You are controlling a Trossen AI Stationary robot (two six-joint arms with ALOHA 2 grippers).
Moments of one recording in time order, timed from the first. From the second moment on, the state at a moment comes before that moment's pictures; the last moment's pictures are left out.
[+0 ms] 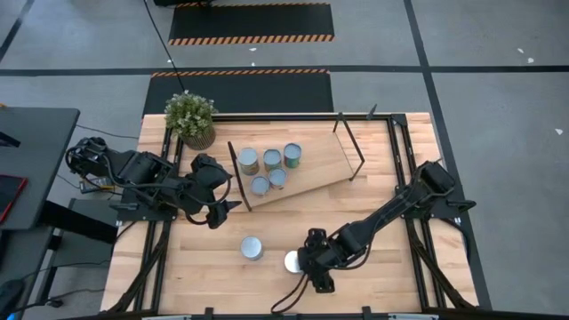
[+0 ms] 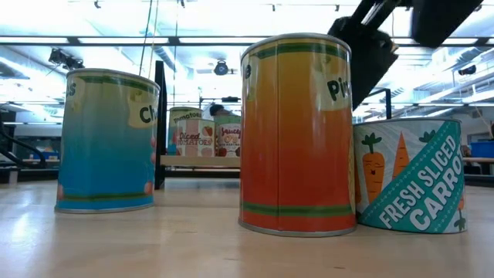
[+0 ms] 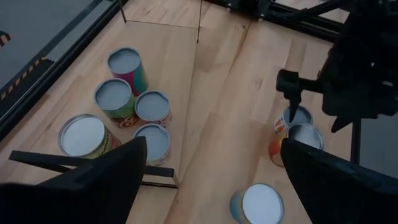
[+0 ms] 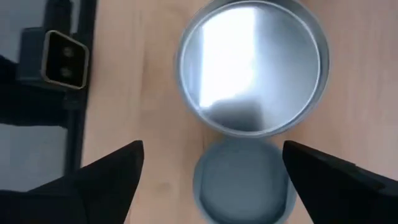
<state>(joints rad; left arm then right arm) -0.44 1.31 1.63 -1.18 -0.54 -0.67 0.54 1.90 1.42 -0.63 0.08 0.50</state>
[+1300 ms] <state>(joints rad) -0.43 1.31 1.63 -1.23 -0.54 -0.67 0.33 1.82 1.42 -0.60 0.26 0.46</state>
